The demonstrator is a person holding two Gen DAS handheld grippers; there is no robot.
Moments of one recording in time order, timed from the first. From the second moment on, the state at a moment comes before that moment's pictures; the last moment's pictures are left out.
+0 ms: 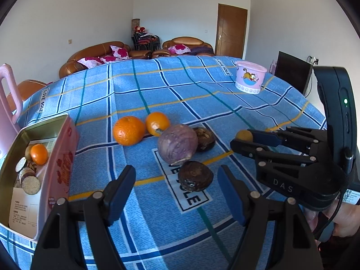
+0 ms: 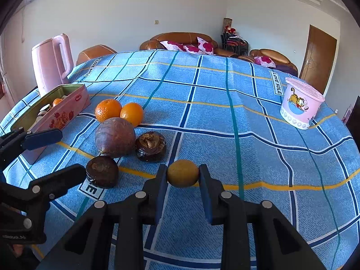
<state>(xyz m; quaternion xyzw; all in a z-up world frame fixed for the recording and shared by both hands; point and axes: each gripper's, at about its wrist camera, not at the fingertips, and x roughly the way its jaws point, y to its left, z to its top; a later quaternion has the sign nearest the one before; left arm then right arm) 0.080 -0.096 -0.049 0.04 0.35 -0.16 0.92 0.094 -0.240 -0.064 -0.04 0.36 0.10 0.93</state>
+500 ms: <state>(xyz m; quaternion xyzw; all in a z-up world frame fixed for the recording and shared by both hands) 0.100 -0.106 -0.064 0.02 0.40 -0.20 0.89 0.095 -0.244 -0.066 -0.02 0.36 0.12 0.92</state>
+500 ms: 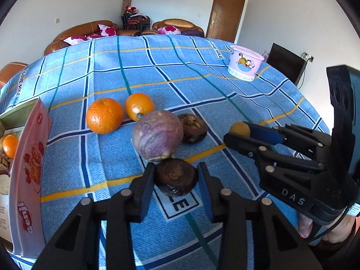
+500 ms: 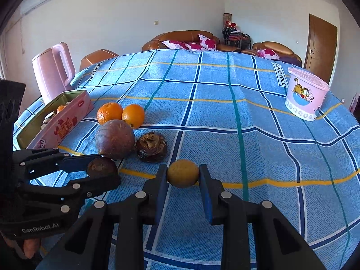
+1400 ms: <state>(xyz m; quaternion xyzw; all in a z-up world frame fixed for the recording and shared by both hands) 0.075 -0.088 -0.043 0.01 0.30 -0.17 0.94 0.071 -0.243 -0.052 -0.03 0.28 0.15 0.95</state>
